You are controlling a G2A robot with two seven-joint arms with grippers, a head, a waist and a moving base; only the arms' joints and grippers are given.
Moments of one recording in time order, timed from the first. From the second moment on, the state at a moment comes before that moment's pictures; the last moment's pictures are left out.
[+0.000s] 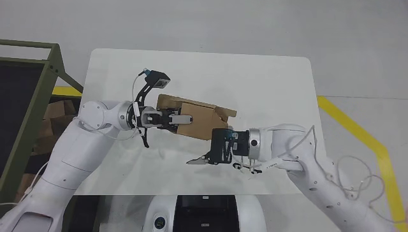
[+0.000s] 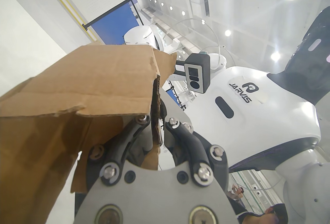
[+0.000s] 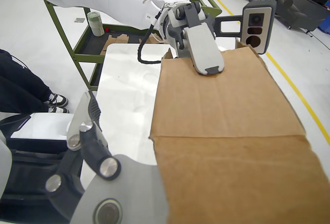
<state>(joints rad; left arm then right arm) 1.15 -0.90 -1.17 -1.61 -0.78 -0.52 -1.30 -1.14 -1.08 0.89 -1.96 -1.12 -0.75 0.21</state>
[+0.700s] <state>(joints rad) 1.20 -0.90 -1.24 -1.65 -0.60 -0.61 -1.16 -1.51 -1.02 1.22 -2.16 -0.88 -0.63 0.18</state>
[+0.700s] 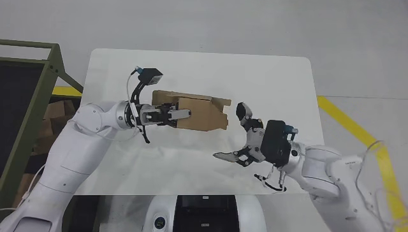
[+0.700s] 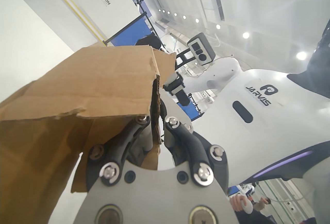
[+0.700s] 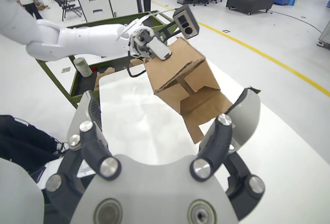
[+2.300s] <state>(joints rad) 1.22 -0.91 -1.25 -1.70 -0.67 -0.61 -1.21 -1.28 -1.05 1.13 -1.82 -0.26 -0.68 0.45</state>
